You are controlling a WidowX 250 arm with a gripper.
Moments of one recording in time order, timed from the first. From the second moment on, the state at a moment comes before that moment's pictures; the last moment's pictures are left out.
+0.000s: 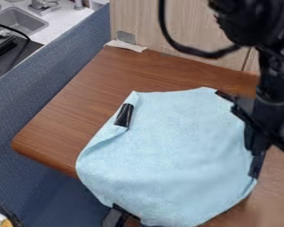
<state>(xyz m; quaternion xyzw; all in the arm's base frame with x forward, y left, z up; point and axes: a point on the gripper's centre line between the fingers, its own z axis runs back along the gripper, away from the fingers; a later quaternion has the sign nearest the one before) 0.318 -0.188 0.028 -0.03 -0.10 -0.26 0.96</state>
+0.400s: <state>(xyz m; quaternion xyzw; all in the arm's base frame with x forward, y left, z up) 0.322 -0.211 0.000 -0.03 -0.06 -0.32 0.95</state>
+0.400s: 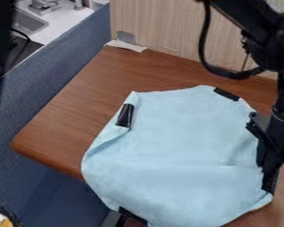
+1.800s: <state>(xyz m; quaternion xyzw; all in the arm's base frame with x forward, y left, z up) 0.322 -0.193 0.068 0.01 -0.11 -0.33 0.94</state>
